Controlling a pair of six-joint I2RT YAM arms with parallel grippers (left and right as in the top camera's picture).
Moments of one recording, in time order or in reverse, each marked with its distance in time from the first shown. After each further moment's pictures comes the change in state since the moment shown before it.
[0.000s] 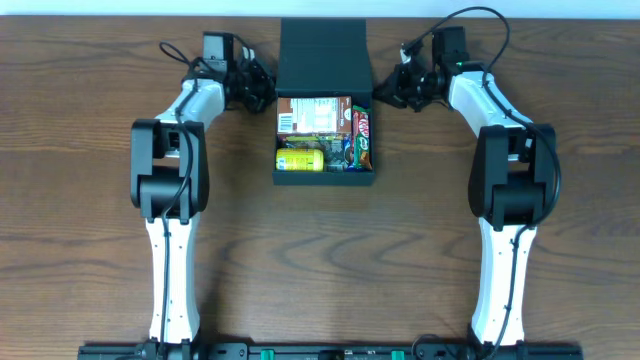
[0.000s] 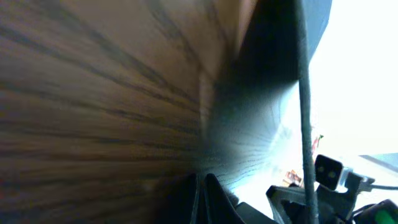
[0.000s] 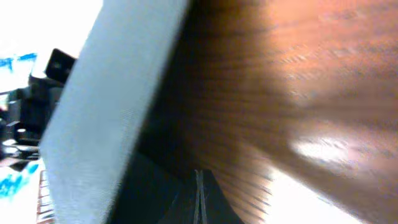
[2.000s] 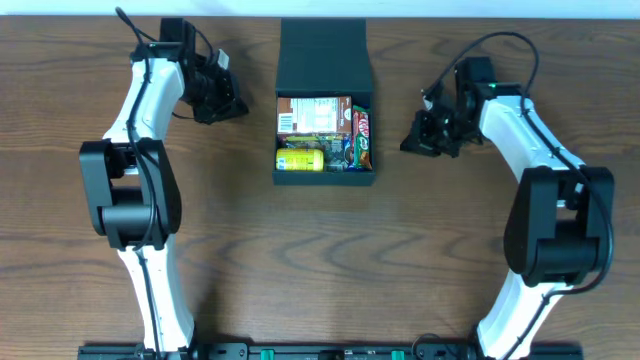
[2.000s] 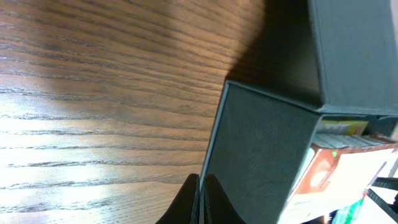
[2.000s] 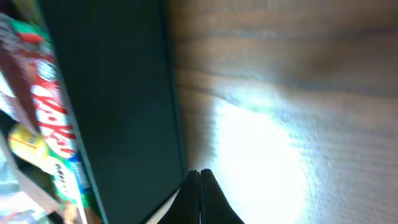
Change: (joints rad) left arm 0.099 -0.274 -0.005 -0.719 -0.227 0.694; right arm -0.035 -0.438 -0.438 -0.325 0.216 -0.225
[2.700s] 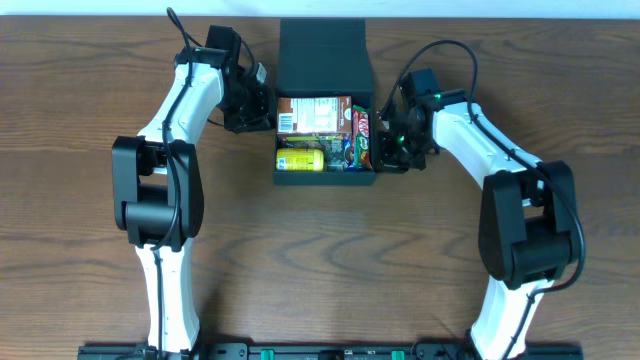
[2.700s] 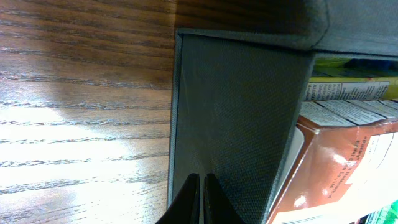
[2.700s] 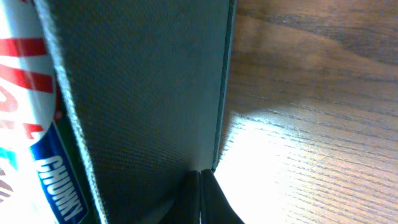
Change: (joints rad) left arm -0.146 0.012 -0.023 -0.018 -0.080 0.028; right arm 0.206 0.019 -0.023 -0.056 0.135 0.002
